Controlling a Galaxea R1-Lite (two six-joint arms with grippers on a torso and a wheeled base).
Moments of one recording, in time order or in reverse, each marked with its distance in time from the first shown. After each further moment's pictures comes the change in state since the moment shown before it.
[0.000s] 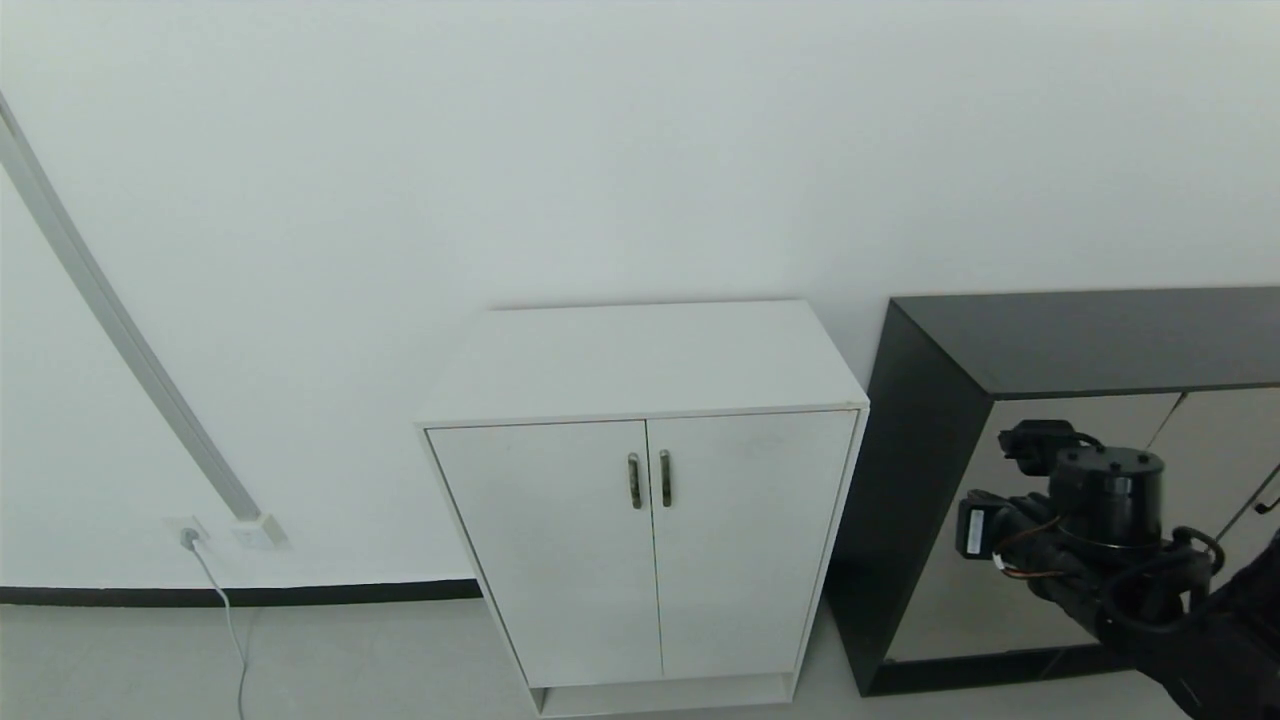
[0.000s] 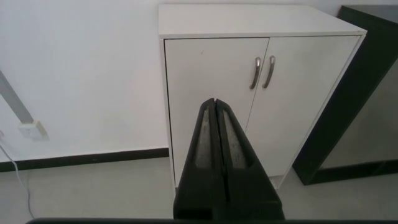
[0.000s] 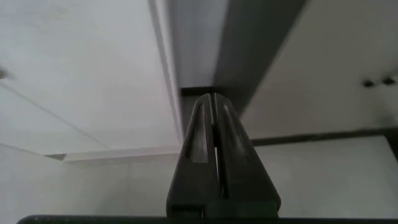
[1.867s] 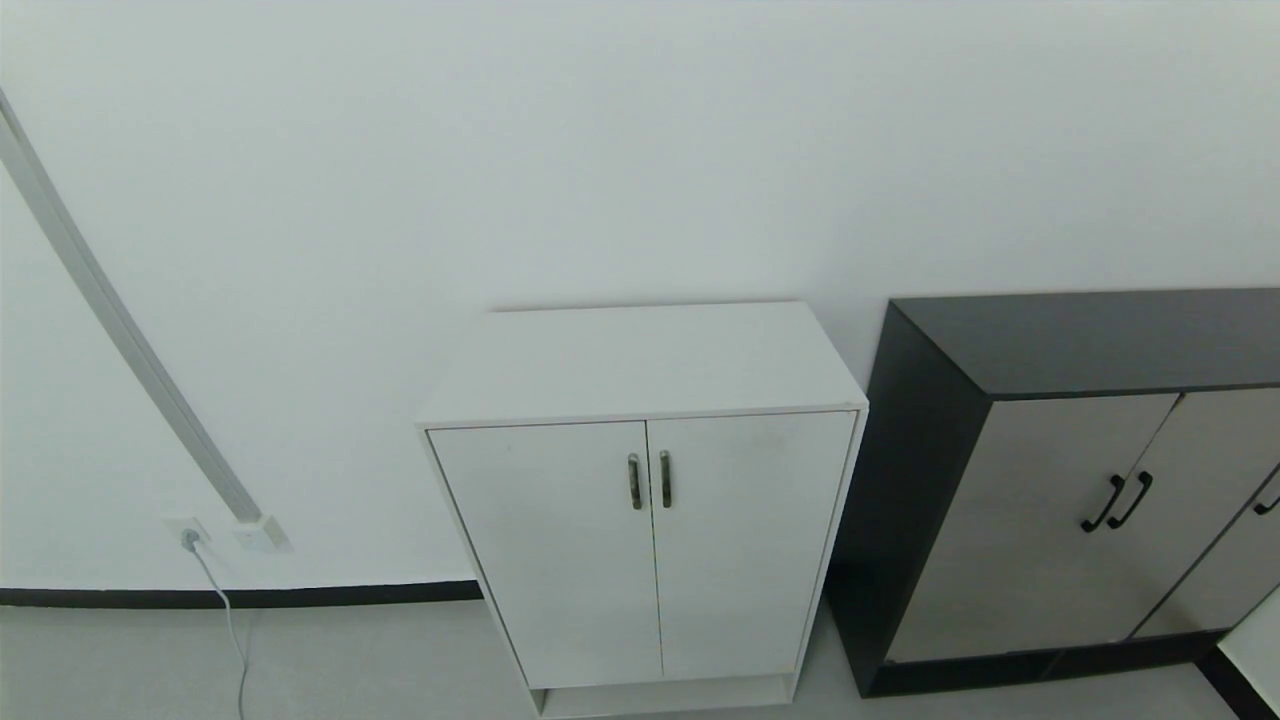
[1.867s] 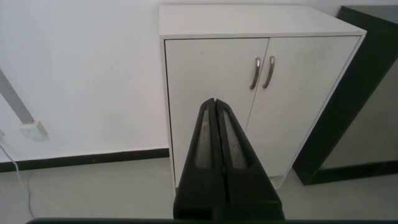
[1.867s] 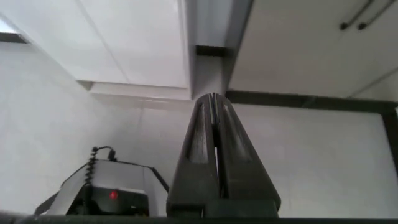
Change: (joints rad) left arm 0.000 0.000 0.000 0.000 0.000 0.001; right arm -0.029 -1.266 0.429 0.928 0.253 -0.129
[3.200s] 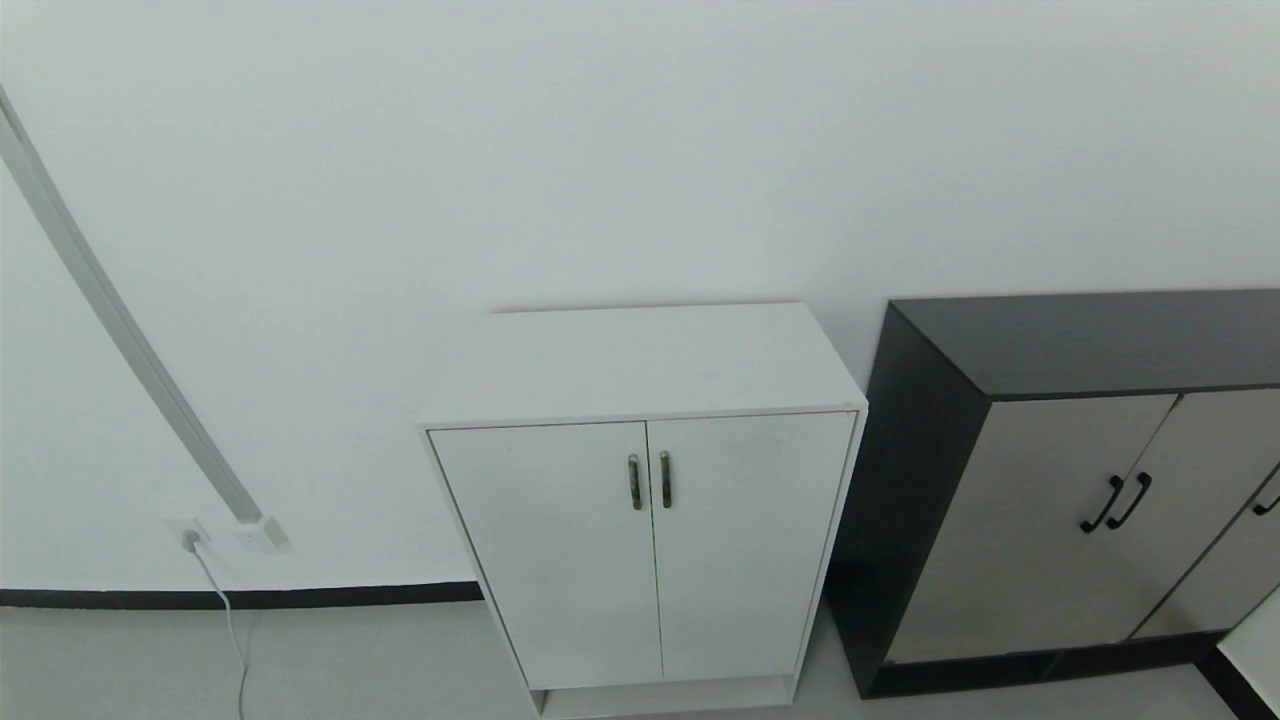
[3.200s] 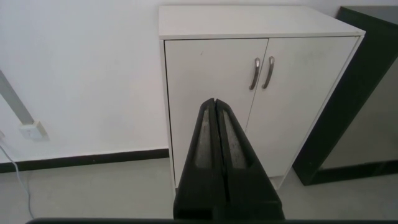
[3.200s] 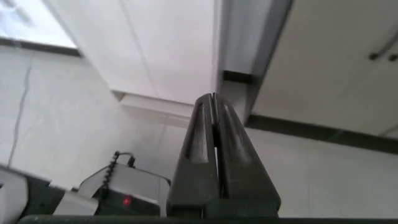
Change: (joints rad) left arm 0.000 0.000 0.000 0.000 0.000 0.000; right arm -0.063 -0.303 0.002 0.214 0.112 -0.004
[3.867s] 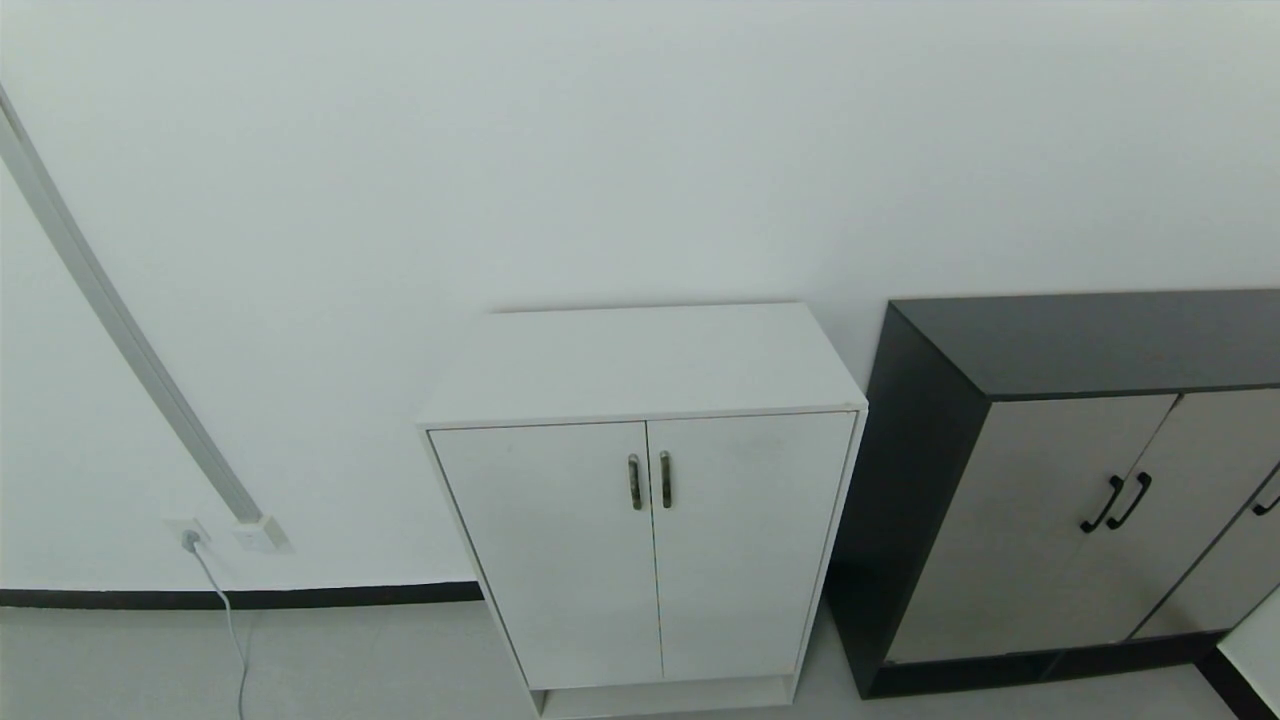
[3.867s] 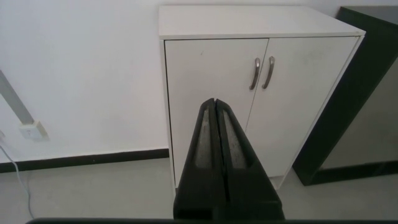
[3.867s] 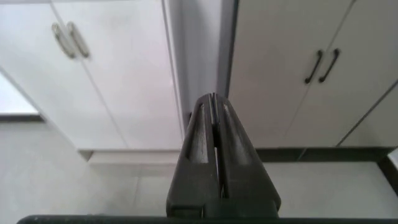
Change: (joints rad) left arm 0.000 0.000 0.000 0.000 0.000 0.000; right arm -0.185 -0.246 0.000 -0.001 -0.001 0.001
